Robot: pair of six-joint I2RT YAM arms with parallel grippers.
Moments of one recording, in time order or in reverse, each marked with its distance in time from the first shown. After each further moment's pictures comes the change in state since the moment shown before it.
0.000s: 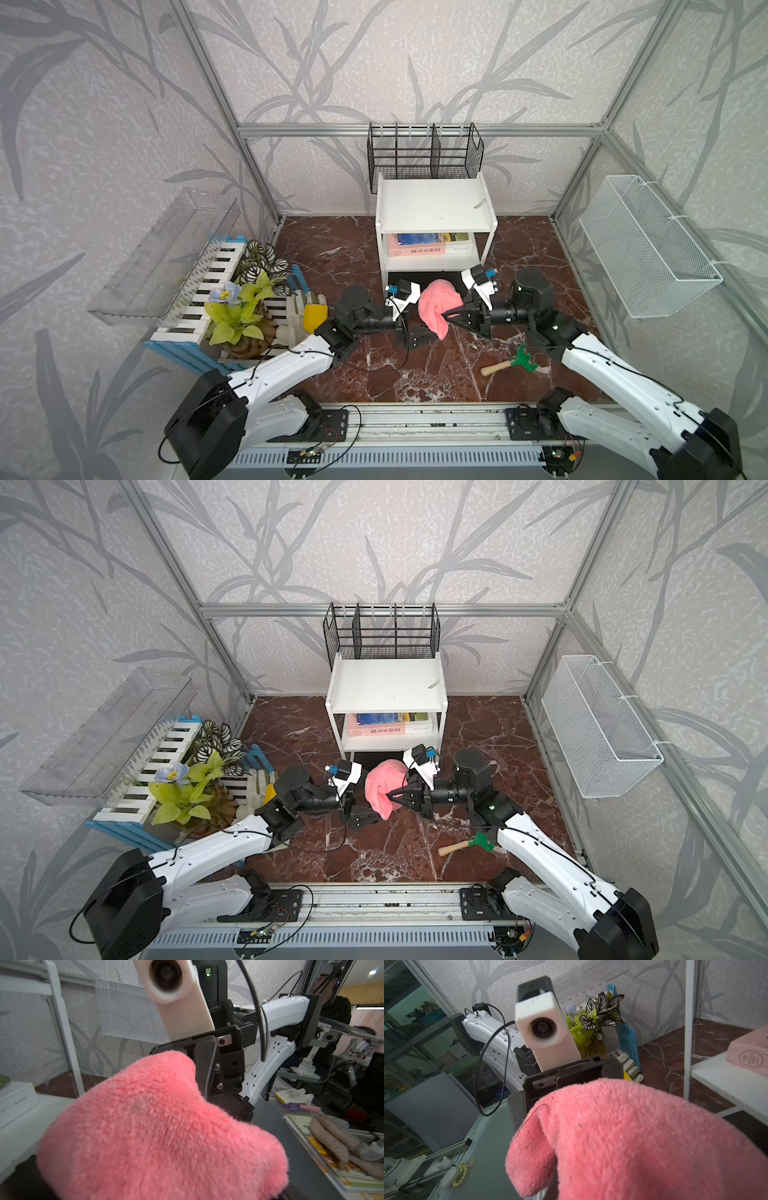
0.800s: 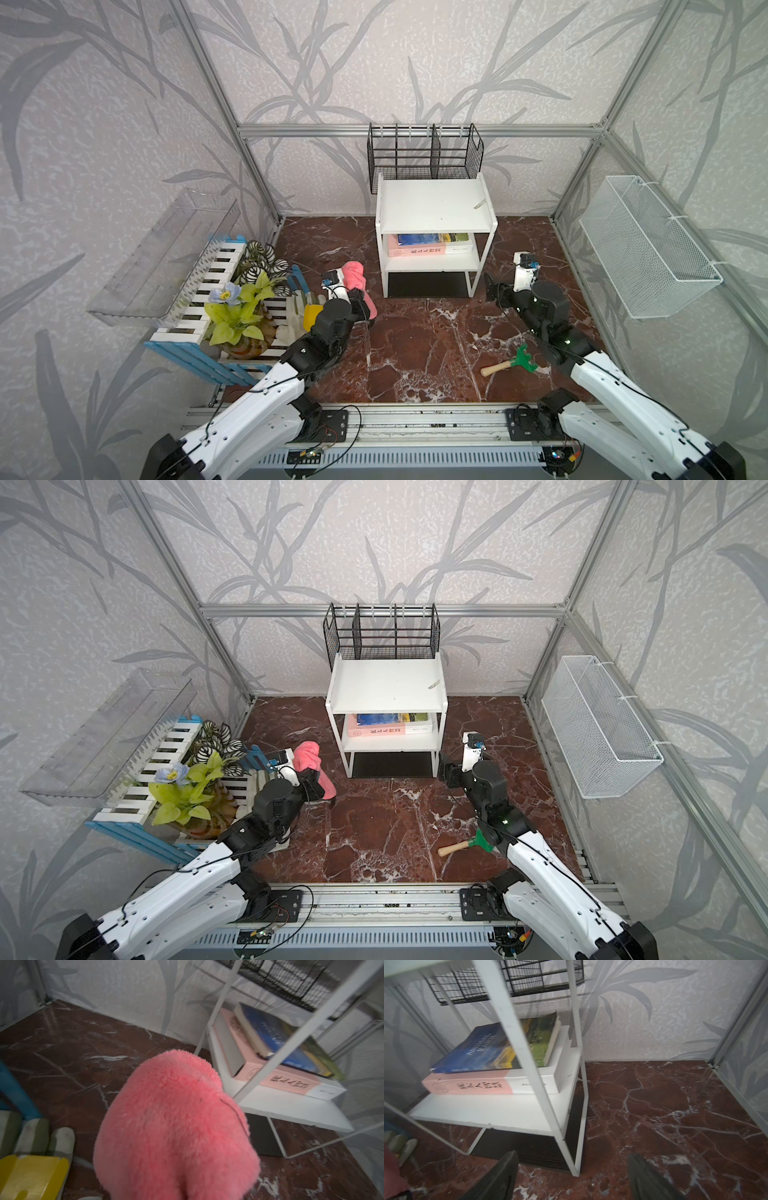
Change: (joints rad) left arm 0.158 -0.287 -0.105 -0.608 -1.270 -0.431; right arm -0.172 -0.099 -0.143 0.014 1.139 -0.003
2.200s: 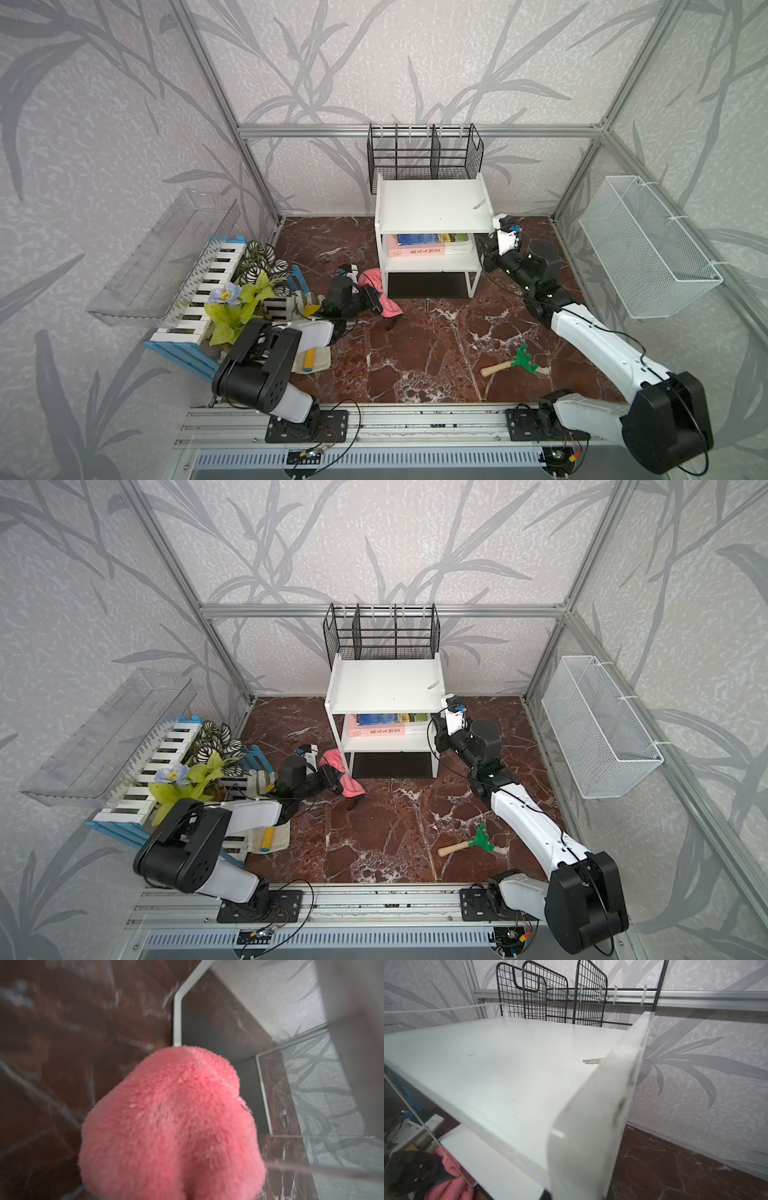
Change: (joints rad) left arm 0.270 0.604 0.106 0.431 0.673 -0.099; right arm -0.075 0.330 0.259 0.256 -0.376 -0.224
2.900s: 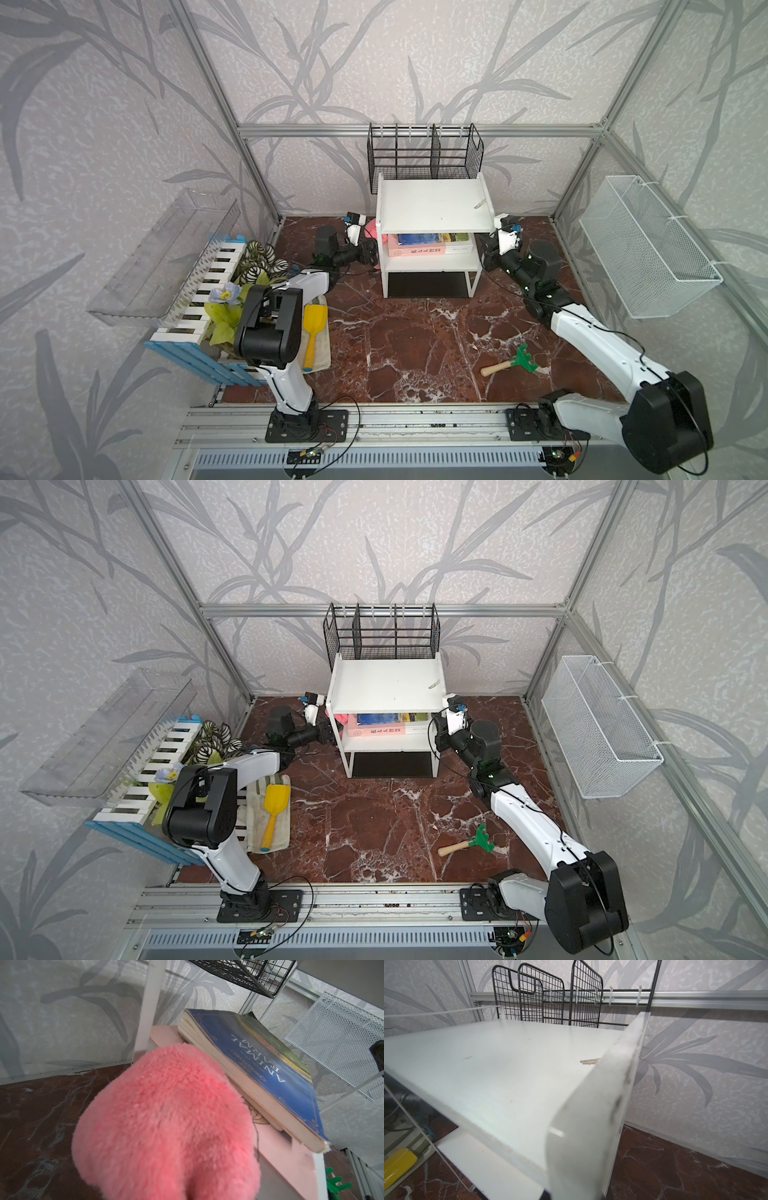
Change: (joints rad) left arm 0.168 0.291 0.415 0.023 0.500 0.489; right arm 0.000 0.002 -0.010 0.018 0.015 0.029
